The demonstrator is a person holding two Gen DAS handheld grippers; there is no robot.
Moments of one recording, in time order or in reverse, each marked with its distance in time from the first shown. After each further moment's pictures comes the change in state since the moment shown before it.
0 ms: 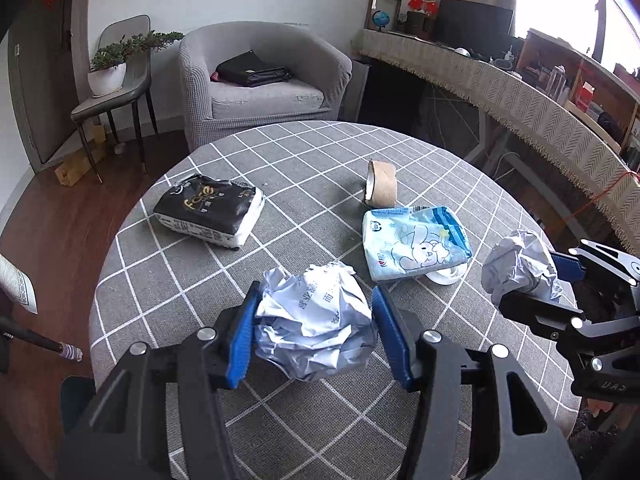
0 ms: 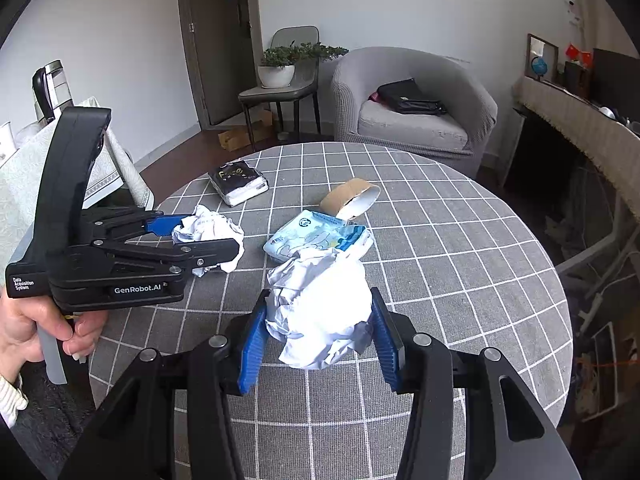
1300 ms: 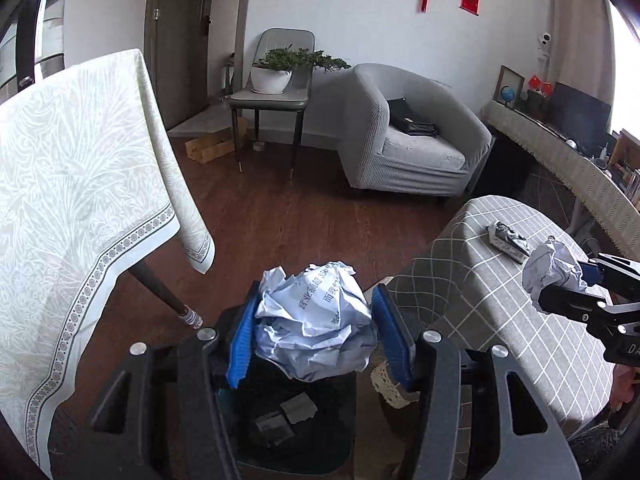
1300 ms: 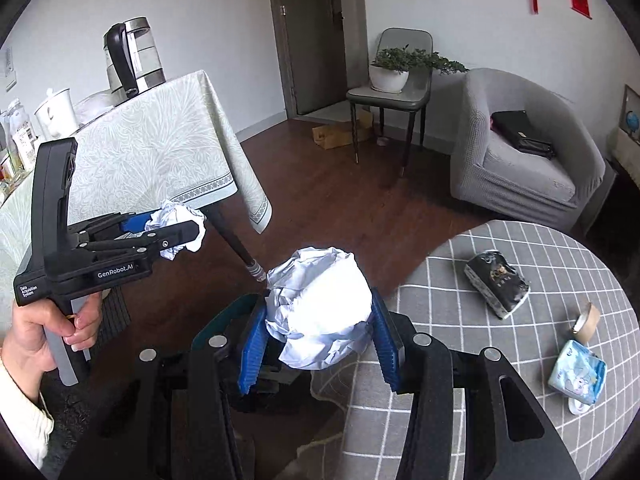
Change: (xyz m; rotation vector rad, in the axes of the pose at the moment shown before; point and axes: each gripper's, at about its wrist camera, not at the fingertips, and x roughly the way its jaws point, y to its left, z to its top) left arm -0.192 0.258 -0.072 -0.260 -0.131 0.306; right arm 0.053 0.256 0.098 -0.160 0.039 0.230
